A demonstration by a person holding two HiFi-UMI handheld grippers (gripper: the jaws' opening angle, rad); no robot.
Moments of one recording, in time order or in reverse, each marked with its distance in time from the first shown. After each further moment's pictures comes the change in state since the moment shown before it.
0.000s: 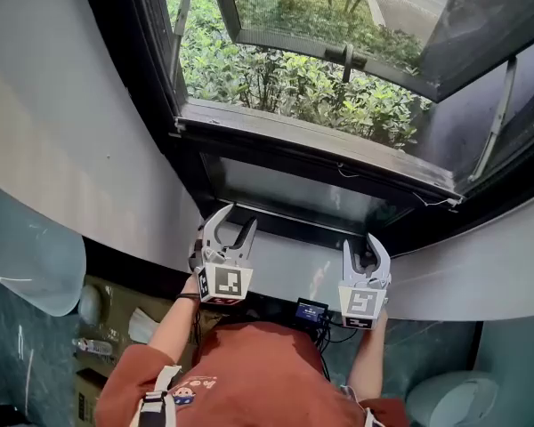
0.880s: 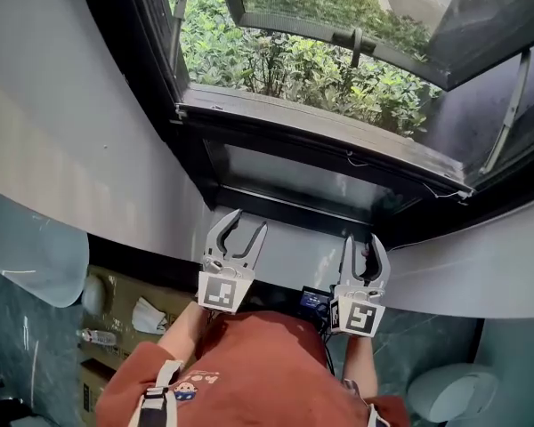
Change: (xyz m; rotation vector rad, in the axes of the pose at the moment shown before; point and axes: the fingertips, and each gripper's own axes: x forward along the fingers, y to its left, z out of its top) left arm -0.033 -0.016 0.020 -0.359 -0.163 -0.059; right arm -0.032 0.011 0.029 0.267 -0.270 -0.115
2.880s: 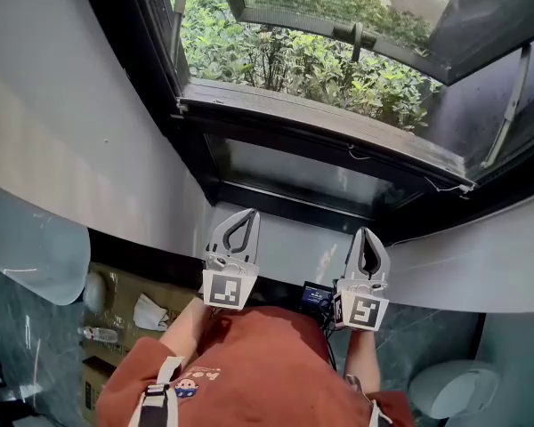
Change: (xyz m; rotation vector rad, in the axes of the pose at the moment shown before) left arm -0.002 -0.001 0.009 0.042 -0.022 0.039; right arm 0.002 0.002 0.003 -0.025 0.016 0.024
